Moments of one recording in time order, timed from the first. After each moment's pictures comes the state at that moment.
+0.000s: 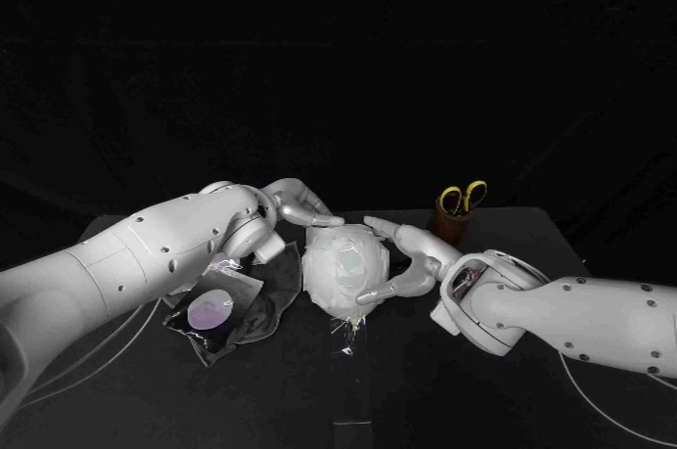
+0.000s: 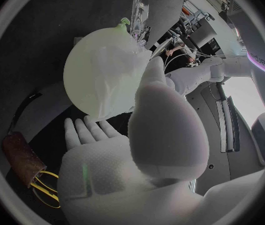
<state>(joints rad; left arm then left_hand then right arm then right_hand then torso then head) 1.32 -0.36 -0.06 0.96 -0.66 0.02 -0.11 1.49 -0.17 -0.02 0.29 0.05 0.88 0.23 0.24 0.19 0.96 0.21 0.07 0.06 0.70 0.20 0.19 0.12 0.07 0.52 0.29 0.06 0.09 1.21 -0.95 -0.21 1.77 -1.06 -0.58 -0.12 1.35 -0.31 -0.30 0.30 0.06 0.19 0.13 0.03 0.06 0.27 0.29 0.03 0.03 0.18 0.28 0.03 0.03 0.08 0.15 0.30 0.03 0.14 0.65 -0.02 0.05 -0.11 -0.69</state>
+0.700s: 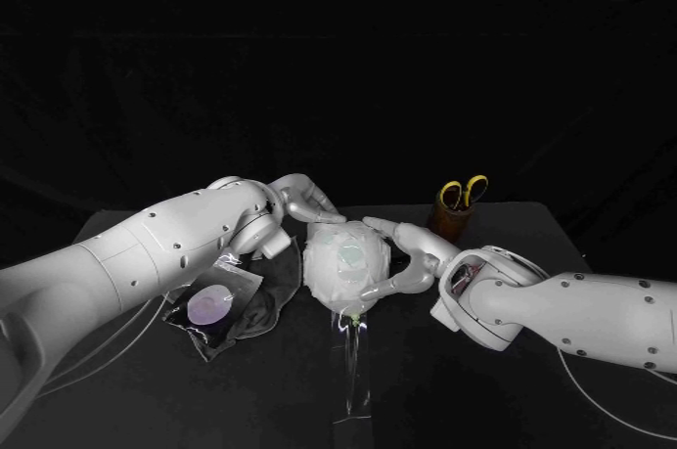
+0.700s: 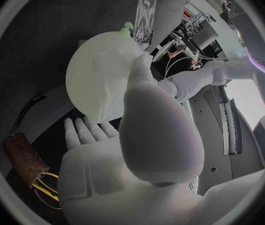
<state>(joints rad) 1.31 -0.32 -0.06 0.93 -0.71 0.02 -0.10 1.62 -0.09 0.04 0.25 0.05 0.90 0.22 0.26 0.19 1.00 0.18 0.08 0.07 0.77 0.18 0.20 0.13 0.07 0.60 0.29 0.07 0.10 1.21 -0.94 -0.21 1.76 -1.08 -0.56 -0.16 1.51 -0.25 -0.19 0.30 0.06 0.23 0.14 0.04 0.07 0.29 0.28 0.03 0.03 0.19 0.27 0.03 0.03 0.08 0.15 0.30 0.03 0.15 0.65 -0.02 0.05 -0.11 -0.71</state>
